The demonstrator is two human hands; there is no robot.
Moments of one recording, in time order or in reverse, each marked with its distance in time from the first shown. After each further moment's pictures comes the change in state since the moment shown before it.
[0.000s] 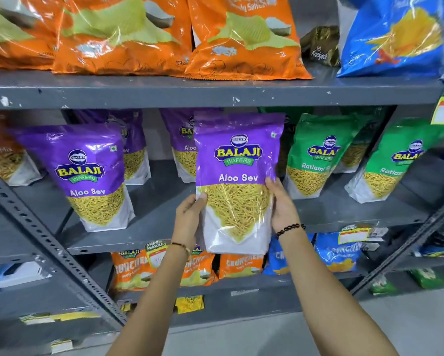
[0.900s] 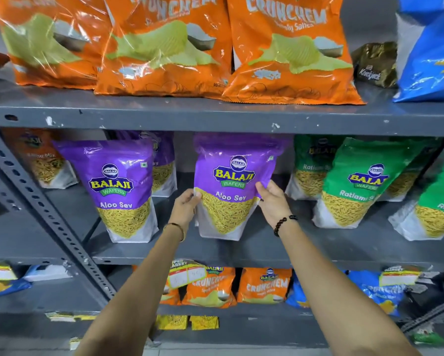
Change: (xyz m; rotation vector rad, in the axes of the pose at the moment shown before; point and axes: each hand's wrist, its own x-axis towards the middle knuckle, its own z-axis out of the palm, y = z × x) left_hand 0.098 0.020 -0.070 0.280 0.094 0.074; right_hand 0.090 0.040 0.053 -0.351 -0.114 -0.055
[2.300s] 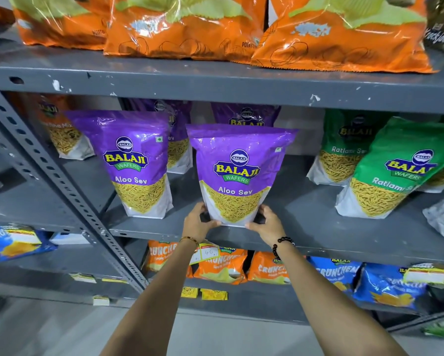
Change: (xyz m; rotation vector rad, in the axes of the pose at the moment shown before) left_hand -0.038 -0.077 -0.011 0.432 0.090 -0.126; right_hand -0.042 0.095 -0.014 -0.731 -0.033 0.273
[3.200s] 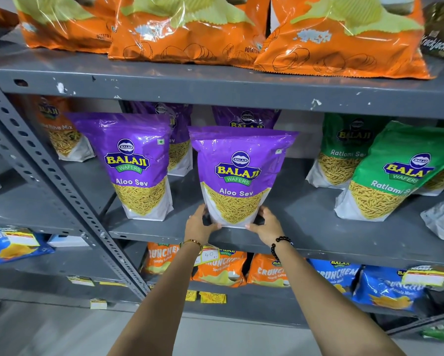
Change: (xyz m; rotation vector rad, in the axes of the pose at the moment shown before) left_hand 0.004 -0.002 0.007 0.052 0.001 -0.002; right_hand -0.002 -0.012 0.000 -0.067 0.002 0.058
